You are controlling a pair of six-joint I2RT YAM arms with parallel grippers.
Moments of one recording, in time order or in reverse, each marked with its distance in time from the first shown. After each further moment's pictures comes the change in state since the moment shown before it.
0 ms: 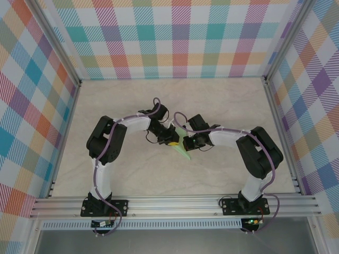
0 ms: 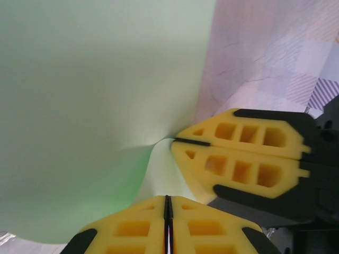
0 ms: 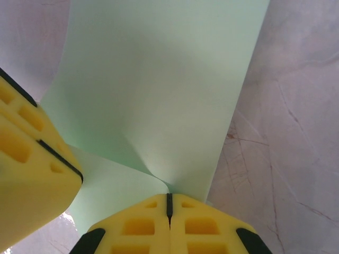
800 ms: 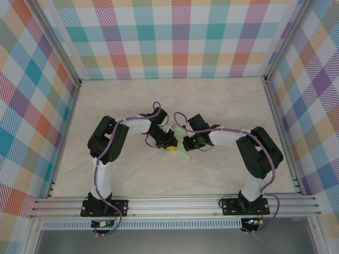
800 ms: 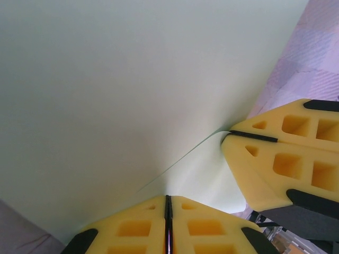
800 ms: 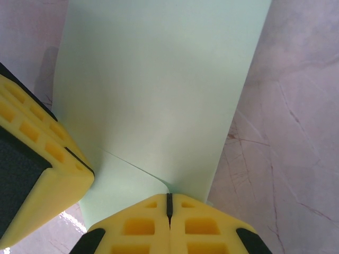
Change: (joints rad) left arm -0.003 0.018 -0.052 0.015 -0.032 0.009; right arm 0.000 0.000 0.002 -0.003 -0.003 -0.004
